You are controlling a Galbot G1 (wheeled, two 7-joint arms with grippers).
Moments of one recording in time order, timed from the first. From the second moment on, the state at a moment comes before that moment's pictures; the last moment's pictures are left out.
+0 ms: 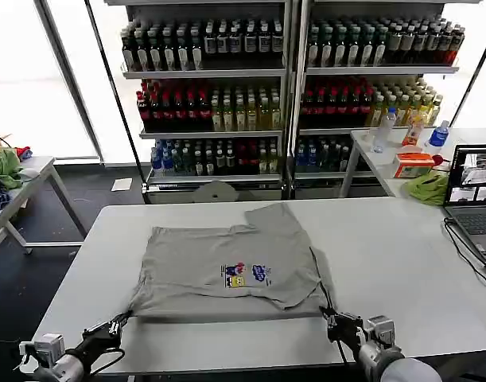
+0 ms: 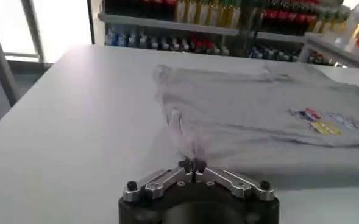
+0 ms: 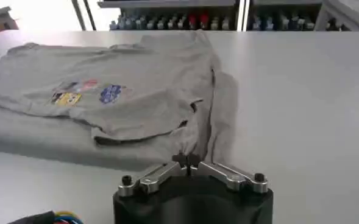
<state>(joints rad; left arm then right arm) 1.68 -1.11 -0.82 -2.10 -0.60 0.58 0.14 -1.52 0.88 0.37 2.18 0.71 -0.58 0.21</state>
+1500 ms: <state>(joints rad) 1.41 -0.77 -0.74 -1.87 -0.75 0.58 0.19 -0.67 0.94 0.11 1.58 0.71 -0.58 -0.08</state>
